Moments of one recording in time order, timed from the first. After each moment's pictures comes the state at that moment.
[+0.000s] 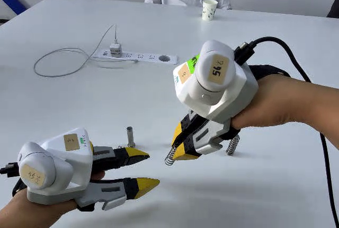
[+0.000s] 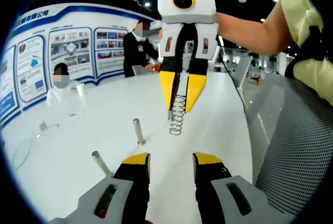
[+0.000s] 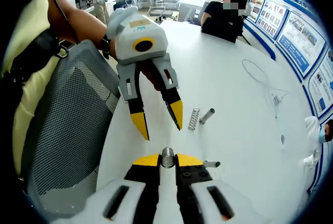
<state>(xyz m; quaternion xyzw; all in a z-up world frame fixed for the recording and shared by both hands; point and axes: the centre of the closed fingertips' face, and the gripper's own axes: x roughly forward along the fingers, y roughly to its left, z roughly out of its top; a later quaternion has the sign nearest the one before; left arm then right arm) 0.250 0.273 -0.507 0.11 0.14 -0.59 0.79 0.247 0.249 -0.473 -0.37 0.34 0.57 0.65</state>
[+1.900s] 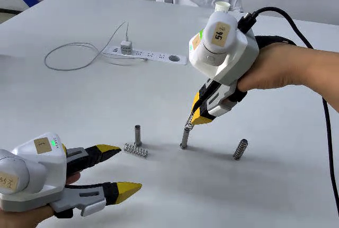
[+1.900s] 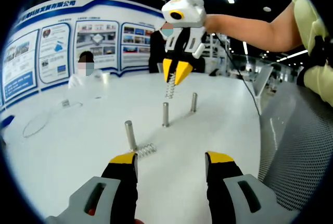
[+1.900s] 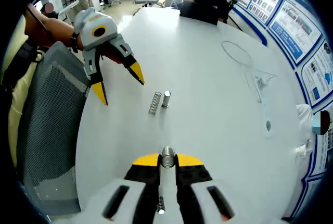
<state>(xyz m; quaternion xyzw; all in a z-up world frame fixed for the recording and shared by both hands) 0.262 0.321 -0.516 0.07 0.16 -0.51 0.84 0.321 0.220 -0.470 -0.40 0.39 0.52 0.65</state>
